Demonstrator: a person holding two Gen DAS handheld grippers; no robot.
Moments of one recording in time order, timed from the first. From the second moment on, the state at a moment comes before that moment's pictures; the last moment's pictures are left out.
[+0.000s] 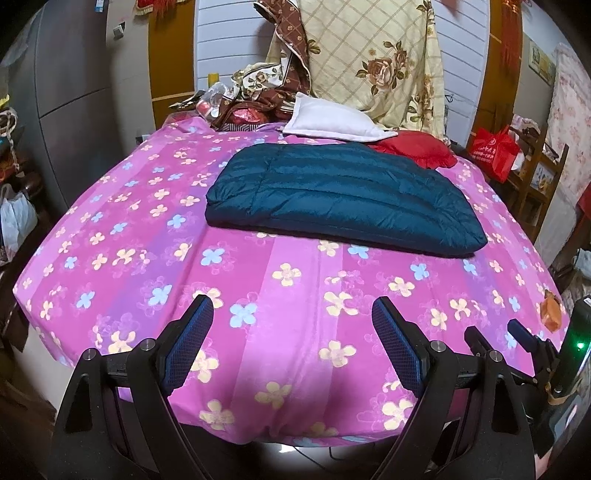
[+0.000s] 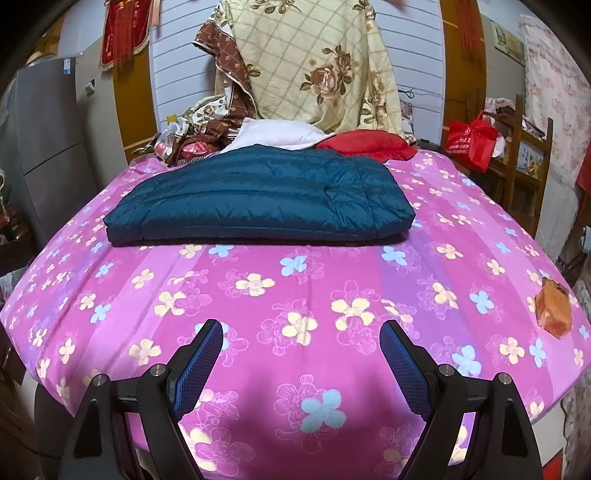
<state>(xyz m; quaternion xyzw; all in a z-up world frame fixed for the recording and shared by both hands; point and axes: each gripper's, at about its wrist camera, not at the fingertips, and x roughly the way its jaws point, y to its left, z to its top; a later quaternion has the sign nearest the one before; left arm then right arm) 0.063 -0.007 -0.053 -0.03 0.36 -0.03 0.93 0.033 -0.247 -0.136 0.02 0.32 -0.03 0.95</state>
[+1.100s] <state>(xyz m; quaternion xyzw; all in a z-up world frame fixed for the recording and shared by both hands) 0.071 0.000 -0.065 -0.04 0.38 -0.03 0.92 0.037 -0.238 -0.143 0.01 0.33 -0.02 0.95</state>
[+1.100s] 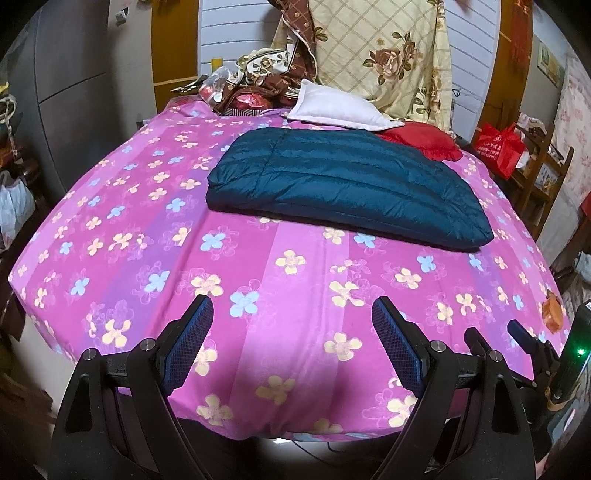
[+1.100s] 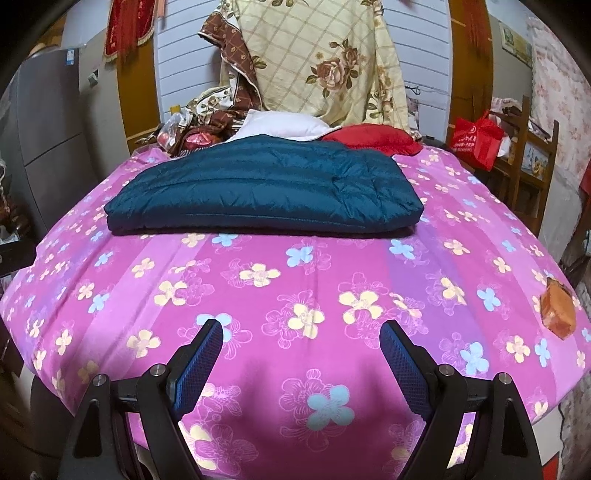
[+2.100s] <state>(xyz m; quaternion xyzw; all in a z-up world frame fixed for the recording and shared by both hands) 0.164 0.090 -0.108 -0.12 0.42 0.02 0.90 0.095 -0.311 -0.163 0.12 0.36 -0.05 0.92</state>
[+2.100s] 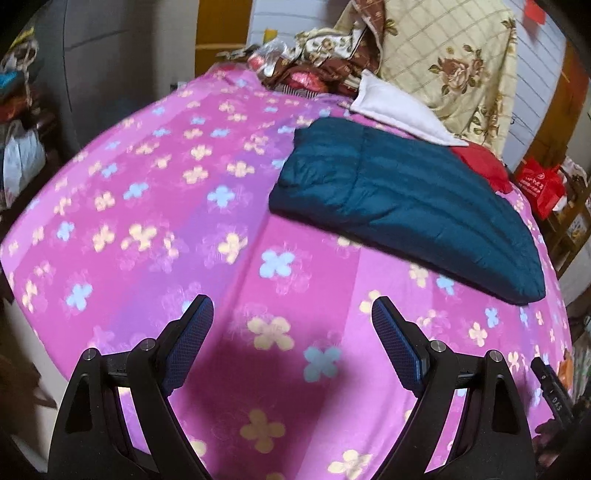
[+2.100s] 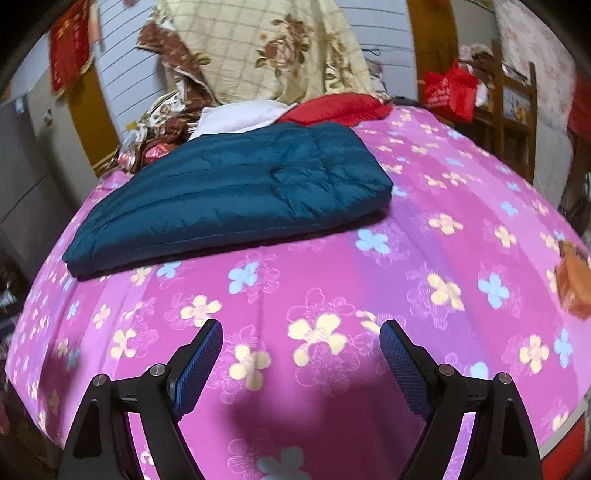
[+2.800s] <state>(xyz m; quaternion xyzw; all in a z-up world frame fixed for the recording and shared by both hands) 0.166 0.079 -0.127 -0.11 0.40 0.03 0.91 0.243 -0.355 -0.158 0.07 0.37 -0.10 0.92</state>
